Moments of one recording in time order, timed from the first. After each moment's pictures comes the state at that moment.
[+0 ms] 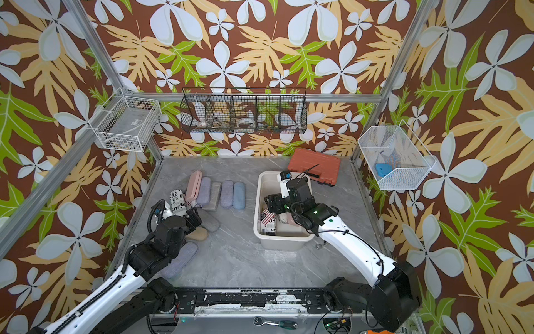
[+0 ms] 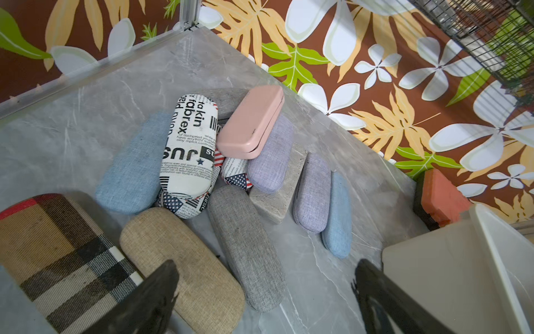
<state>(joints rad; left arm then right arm) -0.56 0.69 0.56 -0.45 -0.62 -0.90 0.54 1.24 0.99 -0.34 -0.06 0.32</state>
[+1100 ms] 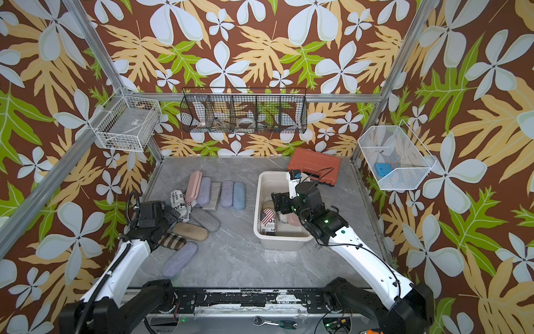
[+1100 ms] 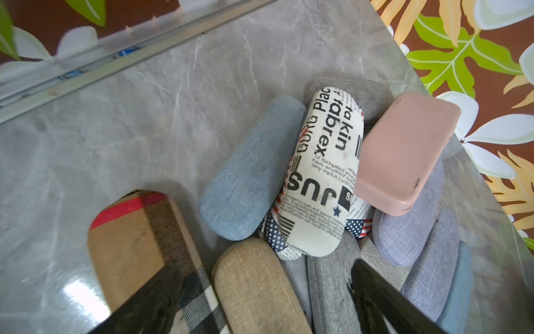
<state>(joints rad) 0.10 1.08 0.62 -0.36 -0.18 -0.78 0.54 1.10 0.95 -0.32 0.04 0.30</state>
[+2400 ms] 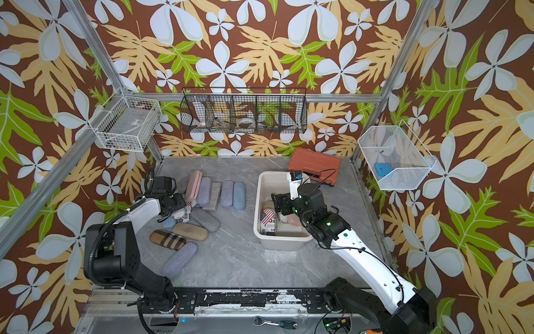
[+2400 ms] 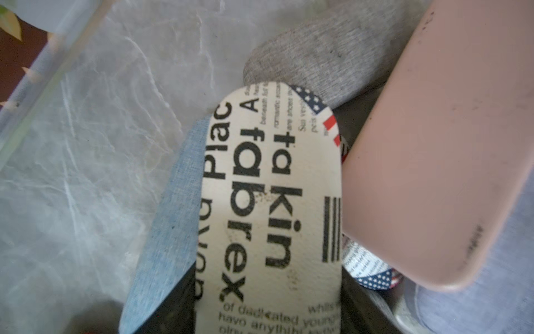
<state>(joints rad) 0.10 1.56 0.98 -0.42 -0.13 -0.44 0.54 1.06 0.93 -0.31 0.01 0.29</state>
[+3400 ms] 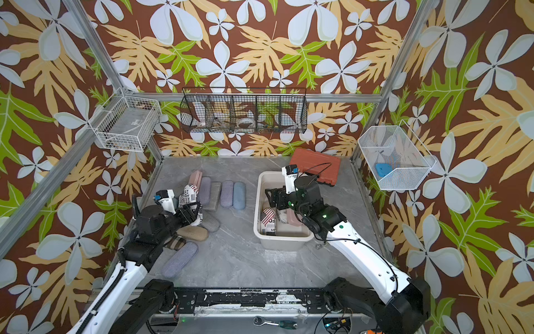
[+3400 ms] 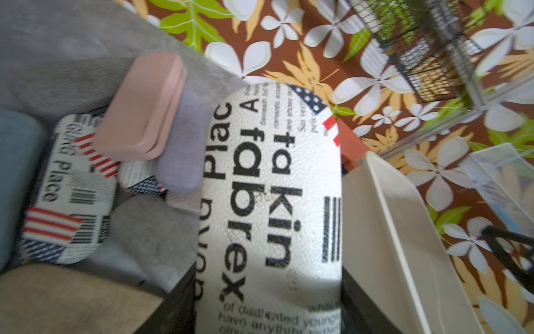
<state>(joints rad) -0.19 0.73 0.55 -0.16 0.19 -0.64 0.54 1.15 1.02 -0.30 -0.10 0.36</state>
